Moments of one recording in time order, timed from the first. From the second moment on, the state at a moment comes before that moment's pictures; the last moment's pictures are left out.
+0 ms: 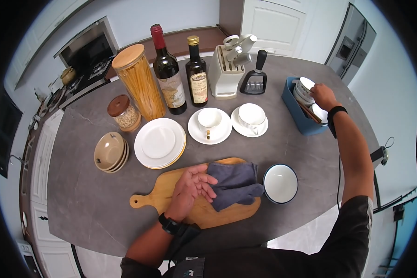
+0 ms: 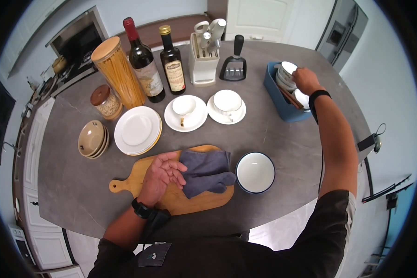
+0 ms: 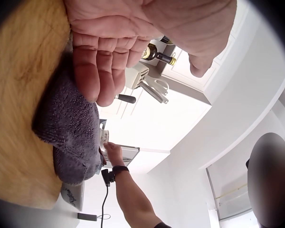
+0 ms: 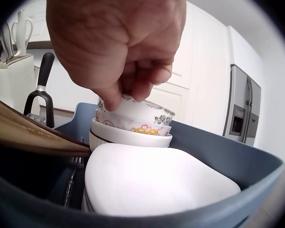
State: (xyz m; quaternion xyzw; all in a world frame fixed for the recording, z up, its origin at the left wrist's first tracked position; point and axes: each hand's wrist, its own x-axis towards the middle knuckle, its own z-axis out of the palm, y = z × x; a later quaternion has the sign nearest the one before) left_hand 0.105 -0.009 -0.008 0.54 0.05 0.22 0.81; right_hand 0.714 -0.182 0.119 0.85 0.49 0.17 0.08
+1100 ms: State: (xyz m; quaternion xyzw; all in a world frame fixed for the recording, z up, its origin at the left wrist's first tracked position) left_hand 0.102 -0.018 -0.003 0.55 0.08 0.23 0.80; right_hand 0.417 -0.295 0.081 0.85 0.44 -0.26 -0.12
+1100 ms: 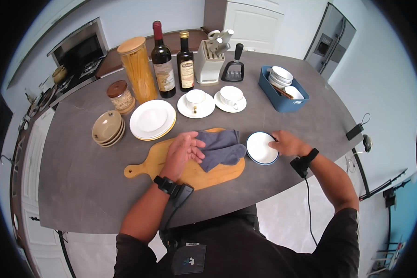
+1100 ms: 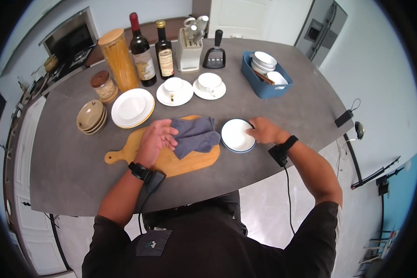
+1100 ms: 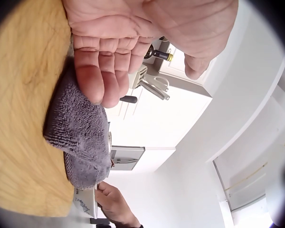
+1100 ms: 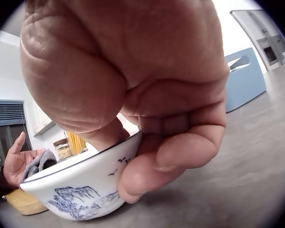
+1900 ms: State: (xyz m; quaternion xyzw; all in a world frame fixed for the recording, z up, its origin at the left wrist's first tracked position) left_hand 0.090 -0.011 0.014 0.36 -0.02 0.15 0.92; right_hand 0.271 -0.193 0.080 0.69 0.51 -0.28 -0.43
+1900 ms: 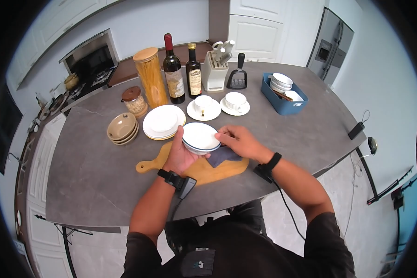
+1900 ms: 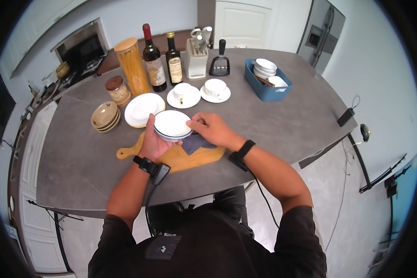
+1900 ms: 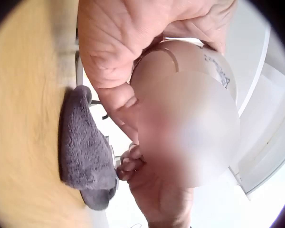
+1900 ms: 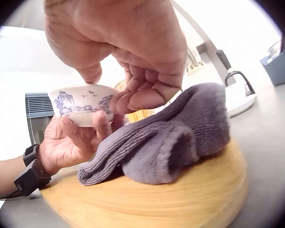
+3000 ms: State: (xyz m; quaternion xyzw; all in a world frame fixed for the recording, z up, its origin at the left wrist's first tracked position) left_hand 0.091 -0.016 0.017 0.44 0.11 0.18 0.87; right_hand 0.273 -0.156 0.029 0.43 0.42 -0.35 -0.72
